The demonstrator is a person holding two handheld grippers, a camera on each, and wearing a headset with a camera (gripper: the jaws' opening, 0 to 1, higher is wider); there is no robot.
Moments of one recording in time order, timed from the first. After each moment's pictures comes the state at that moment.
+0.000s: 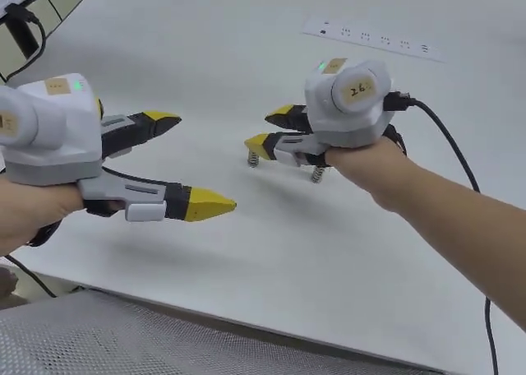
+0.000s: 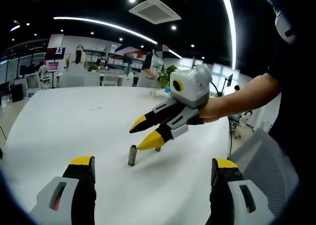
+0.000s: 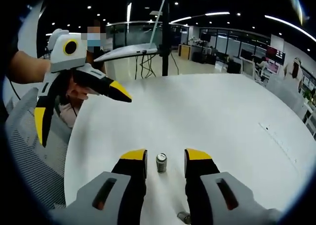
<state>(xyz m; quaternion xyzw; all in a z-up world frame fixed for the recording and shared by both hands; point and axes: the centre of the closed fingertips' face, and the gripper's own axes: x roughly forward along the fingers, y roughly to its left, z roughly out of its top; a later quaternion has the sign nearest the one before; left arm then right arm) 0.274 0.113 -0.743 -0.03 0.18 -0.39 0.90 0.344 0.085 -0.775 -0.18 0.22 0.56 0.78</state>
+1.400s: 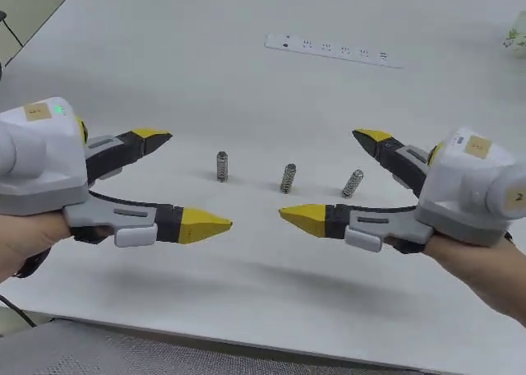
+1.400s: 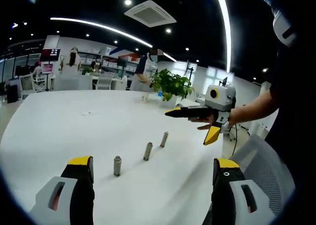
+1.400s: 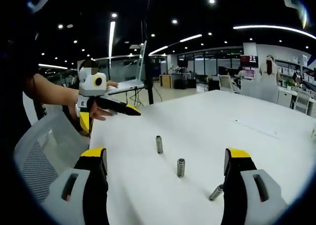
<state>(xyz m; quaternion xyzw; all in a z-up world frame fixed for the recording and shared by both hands) 0.272 0.081 -0.731 -0.04 0.17 -0.42 0.89 0.301 -0.033 -0.729 -0.05 0.14 0.51 0.85</state>
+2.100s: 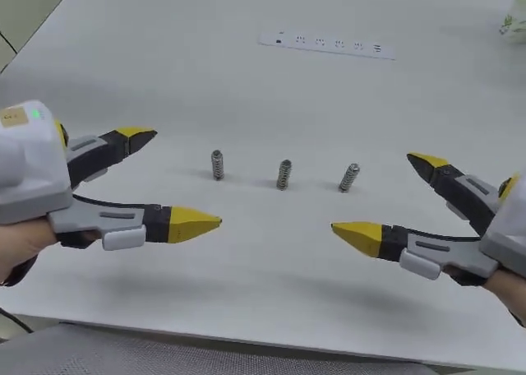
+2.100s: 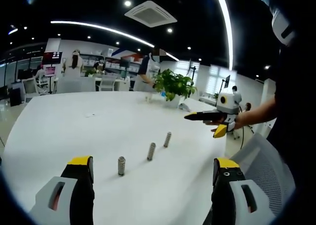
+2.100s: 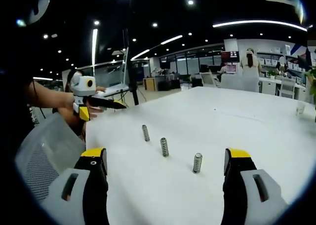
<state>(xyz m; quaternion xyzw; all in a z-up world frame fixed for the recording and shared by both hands) 0.271 0.086 -0.726 -0.03 0.17 -0.40 0.90 0.290 -0.102 -0.737 -0.02 0.15 0.45 0.88</state>
